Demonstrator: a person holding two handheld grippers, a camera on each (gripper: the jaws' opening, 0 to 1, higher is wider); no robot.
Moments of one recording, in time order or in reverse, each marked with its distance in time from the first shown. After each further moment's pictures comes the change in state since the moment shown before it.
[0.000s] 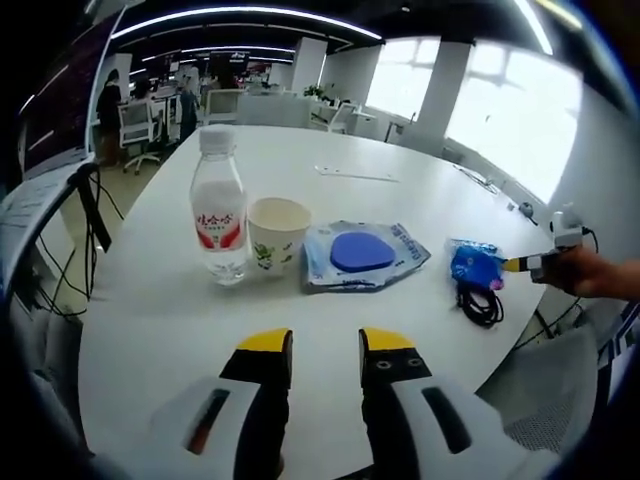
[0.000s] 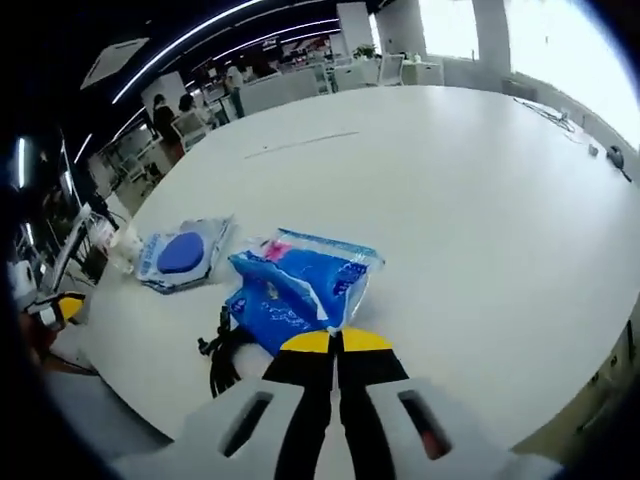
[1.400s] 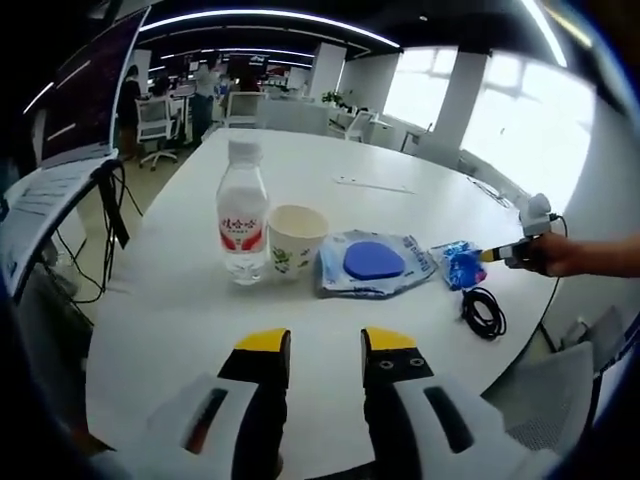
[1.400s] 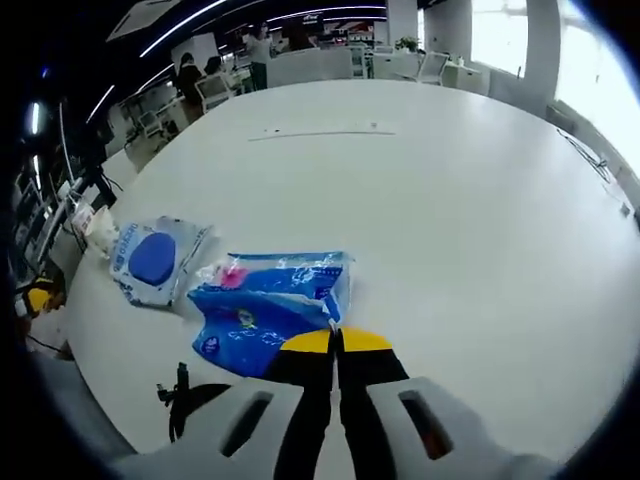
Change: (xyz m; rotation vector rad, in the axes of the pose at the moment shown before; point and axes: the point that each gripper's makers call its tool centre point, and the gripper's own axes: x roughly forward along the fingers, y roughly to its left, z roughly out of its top) left arm -0.014 0.008 0.005 -0.057 -0.030 0.062; right arm 0.053 0.011 0.040 -0.136 0.082 0.035
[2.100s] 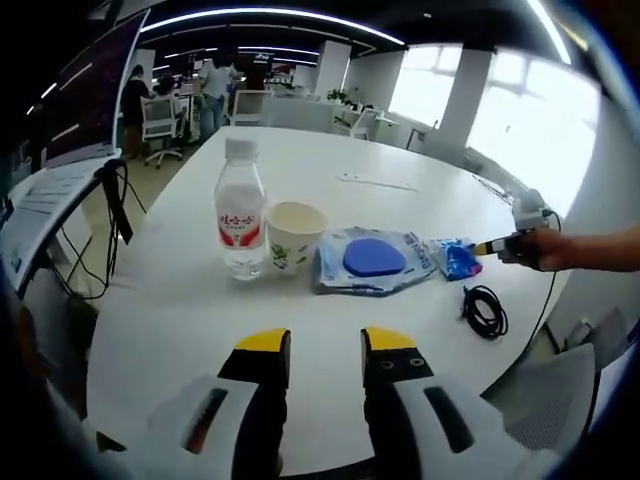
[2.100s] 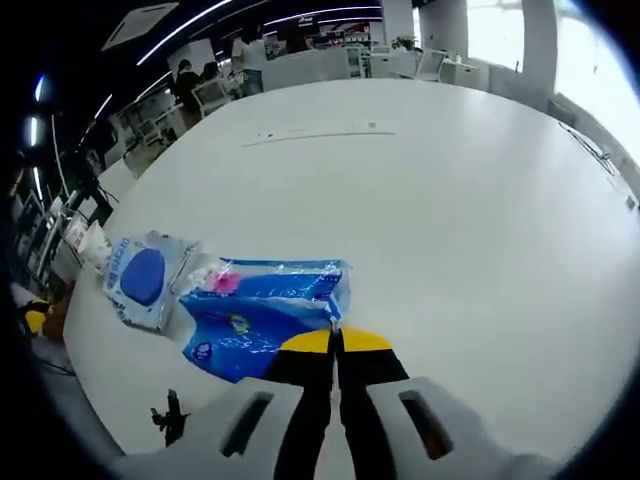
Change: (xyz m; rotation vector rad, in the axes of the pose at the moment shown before) left arm -0.001 -0.009 -0.001 0.004 0.012 0.027; right arm 0.002 0.002 0.015 0.045 -0.019 0.015
